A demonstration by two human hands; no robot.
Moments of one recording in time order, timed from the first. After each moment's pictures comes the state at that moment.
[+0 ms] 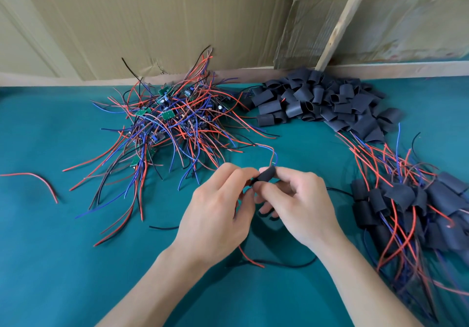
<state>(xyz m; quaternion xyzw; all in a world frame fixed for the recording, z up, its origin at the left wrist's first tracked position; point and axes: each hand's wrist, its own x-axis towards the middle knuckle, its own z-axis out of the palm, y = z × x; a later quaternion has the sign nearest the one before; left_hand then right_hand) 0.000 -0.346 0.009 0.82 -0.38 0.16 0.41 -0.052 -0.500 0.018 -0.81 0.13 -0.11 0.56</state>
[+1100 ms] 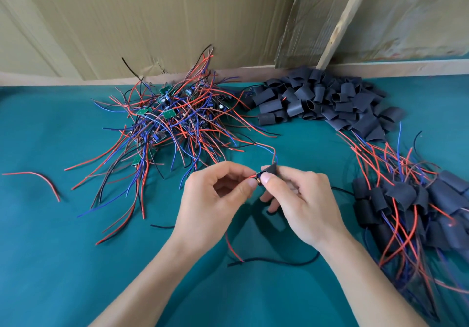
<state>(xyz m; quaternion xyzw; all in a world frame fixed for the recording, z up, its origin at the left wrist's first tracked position) 0.009 -0.345 0.012 0.71 -0.23 -0.08 0.67 -0.053 -0.509 0.015 -0.84 0.09 -0.15 0.51</state>
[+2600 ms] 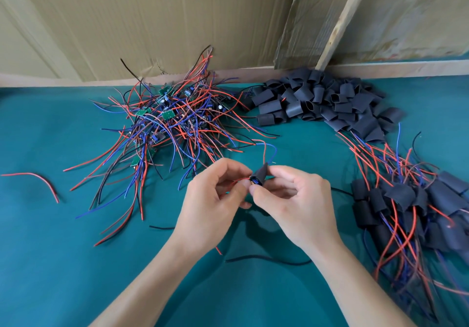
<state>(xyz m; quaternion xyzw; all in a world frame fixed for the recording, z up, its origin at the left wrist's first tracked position) 0.011 -0.347 0.004 0.69 -0.22 -0.11 0.68 -0.055 -0.495 0.015 -0.81 0.11 -0.18 0.55</state>
